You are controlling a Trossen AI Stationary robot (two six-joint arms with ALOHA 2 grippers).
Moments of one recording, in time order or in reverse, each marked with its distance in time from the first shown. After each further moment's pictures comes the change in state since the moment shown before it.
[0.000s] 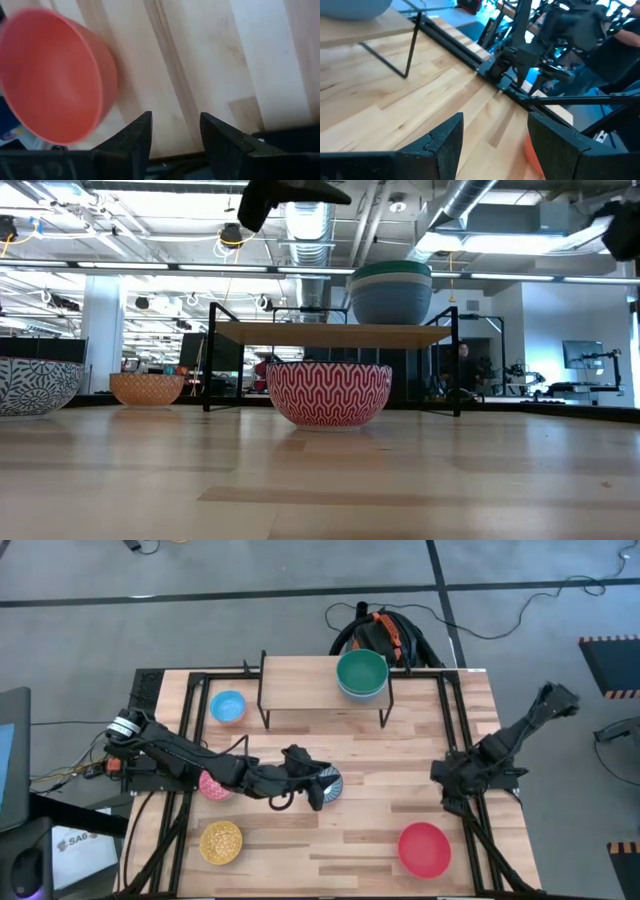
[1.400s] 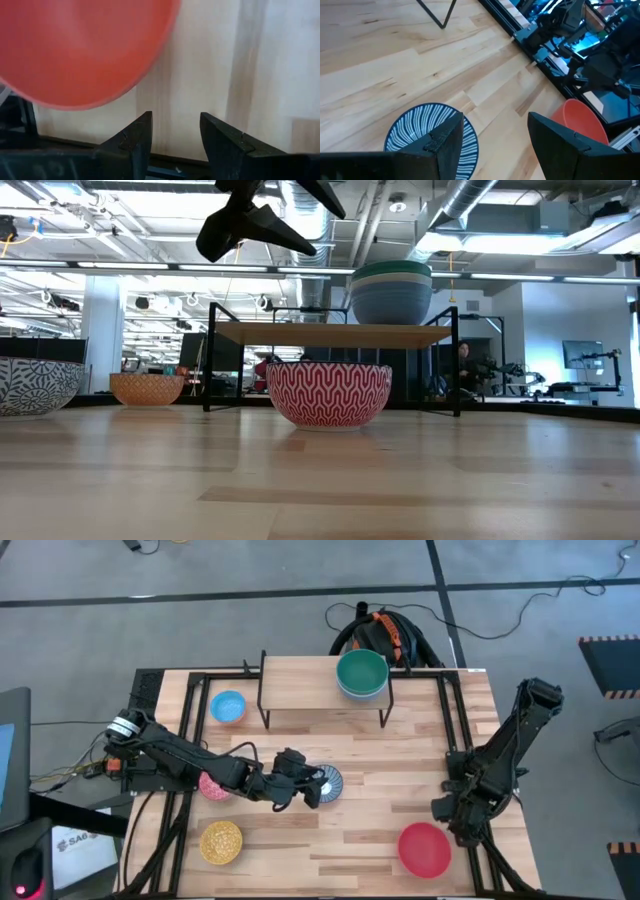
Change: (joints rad) left arm -0.011 0.000 0.000 -0.286 0.007 -0.319; right arm 0.365 0.302 -0.027 0.264 0.049 -0.047
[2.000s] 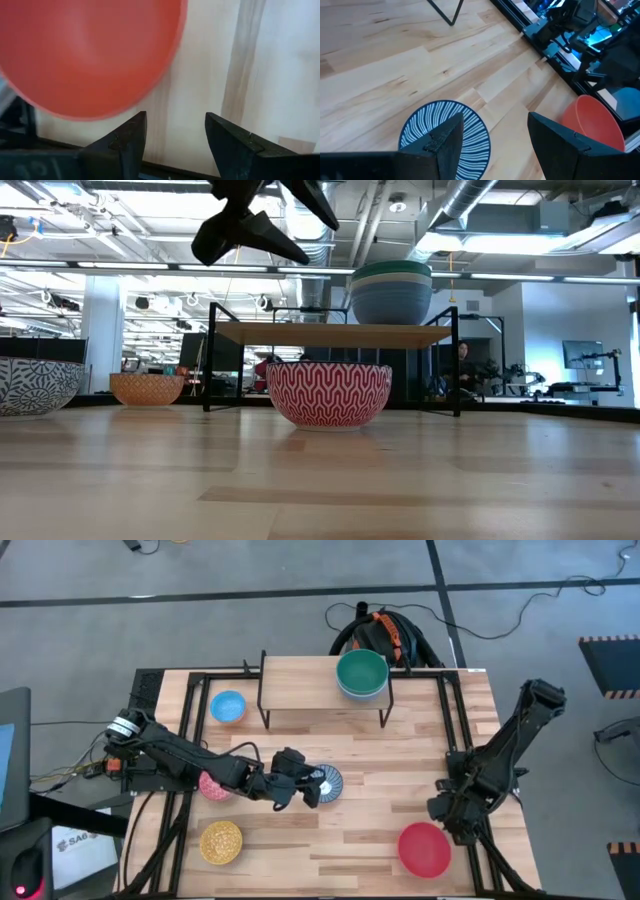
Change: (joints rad) left arm 0.005 0.000 0.000 -0.047 0.000 0.000; right arm -0.074 -0.002 0.035 -0.011 0.003 -0.118
